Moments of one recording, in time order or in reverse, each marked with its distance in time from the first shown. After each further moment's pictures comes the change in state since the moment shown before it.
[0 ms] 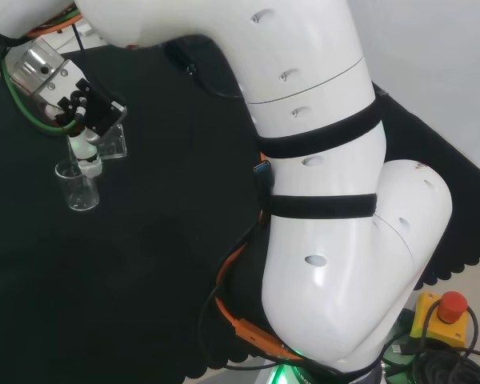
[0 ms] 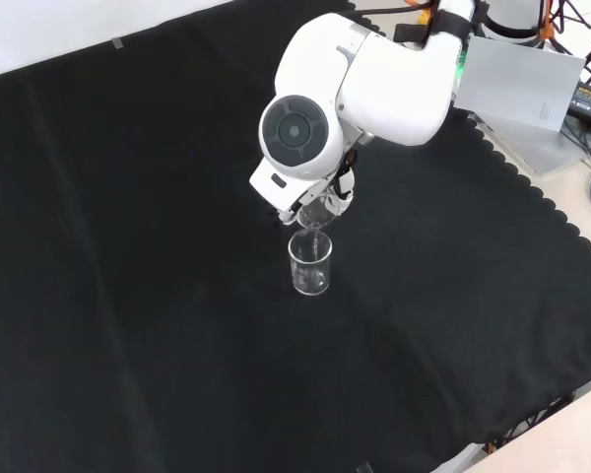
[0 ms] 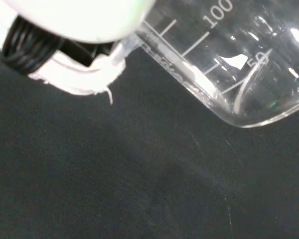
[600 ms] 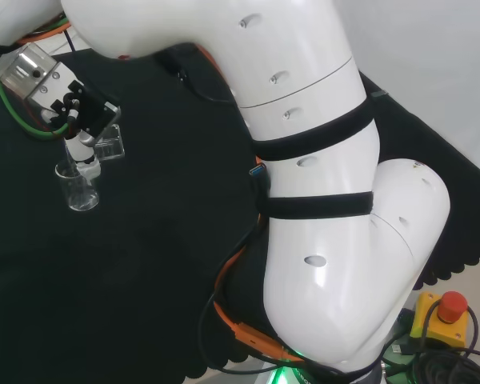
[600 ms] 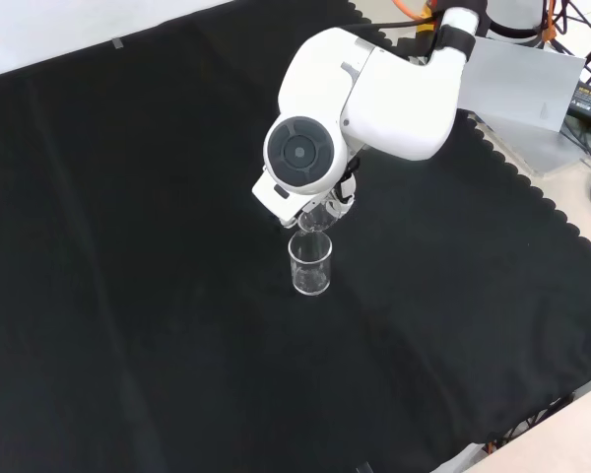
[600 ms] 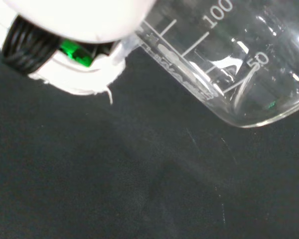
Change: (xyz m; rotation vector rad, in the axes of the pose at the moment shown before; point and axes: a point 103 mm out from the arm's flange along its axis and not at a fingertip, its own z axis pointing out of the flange) arm 0.006 0.003 -0.003 0.028 -0.041 0.013
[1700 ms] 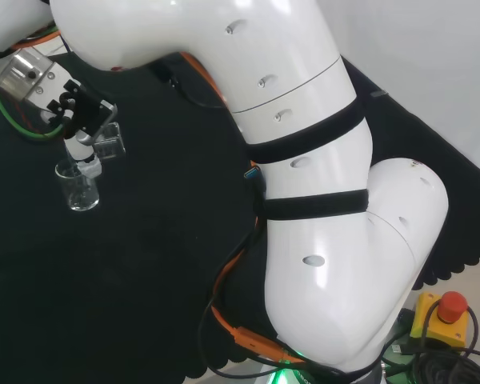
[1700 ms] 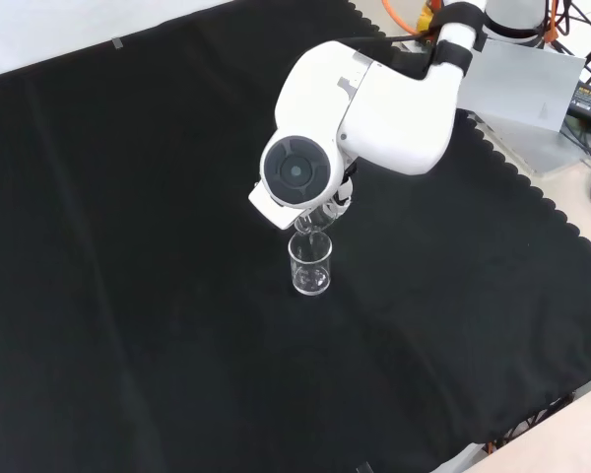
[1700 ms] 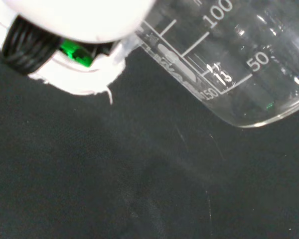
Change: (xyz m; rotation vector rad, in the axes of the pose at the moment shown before) arm 0.000 0.005 -0.003 0.037 -0.040 0.017
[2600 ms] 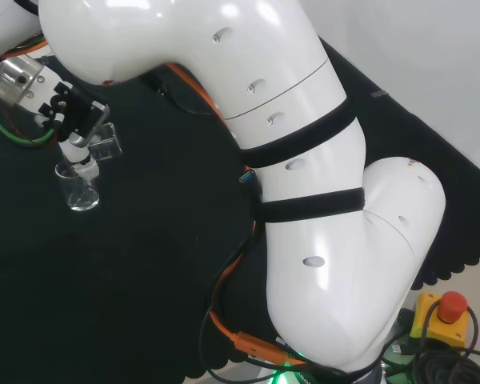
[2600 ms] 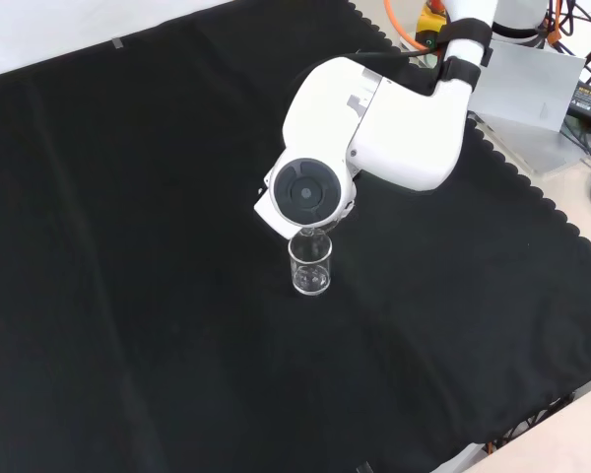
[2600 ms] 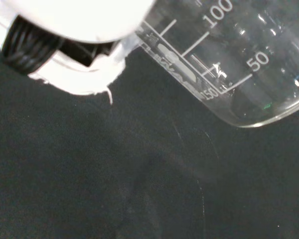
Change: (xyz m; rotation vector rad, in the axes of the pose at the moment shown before) arm 0.008 0.000 -0.005 0.025 -0.048 0.006
